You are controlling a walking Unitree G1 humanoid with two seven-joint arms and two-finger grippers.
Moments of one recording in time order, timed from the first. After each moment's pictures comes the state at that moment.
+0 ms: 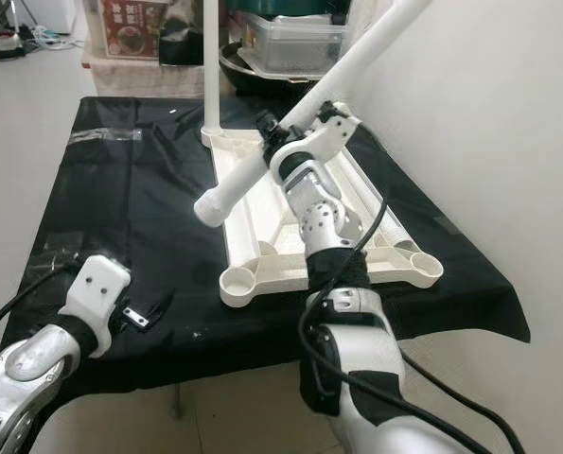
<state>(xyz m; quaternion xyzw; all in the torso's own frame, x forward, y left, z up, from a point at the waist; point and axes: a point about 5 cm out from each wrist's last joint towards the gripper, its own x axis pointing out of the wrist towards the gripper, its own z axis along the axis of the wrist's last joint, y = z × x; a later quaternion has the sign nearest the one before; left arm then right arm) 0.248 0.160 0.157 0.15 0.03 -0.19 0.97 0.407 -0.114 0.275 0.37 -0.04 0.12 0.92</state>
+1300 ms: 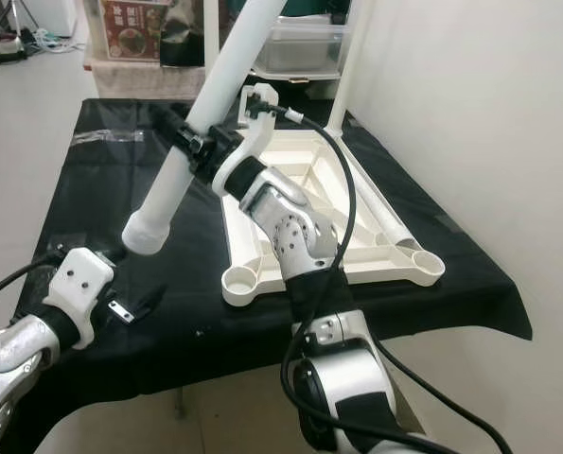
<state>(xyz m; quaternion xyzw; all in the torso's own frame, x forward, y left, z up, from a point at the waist) 0.255 0.175 0.168 0.18 0.01 -0.22 0.96 0.350 -0.032 0.282 0.23 -0.10 0.49 0.83</state>
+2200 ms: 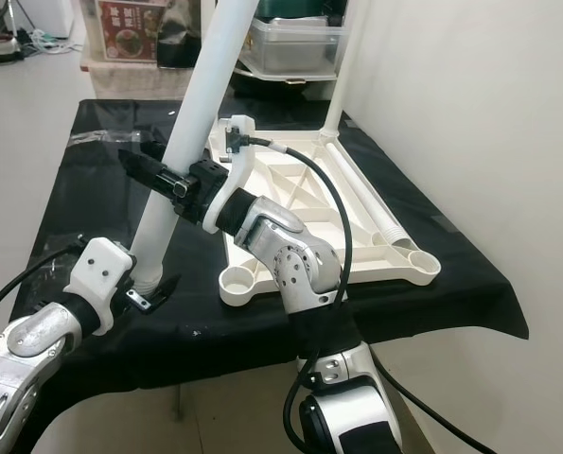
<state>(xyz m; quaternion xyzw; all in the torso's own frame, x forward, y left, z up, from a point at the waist) 0.269 0.153 0.169 0.17 -0.01 -0.24 0.96 0.322 -0.020 0.269 0.21 -0.07 0.54 0.81</state>
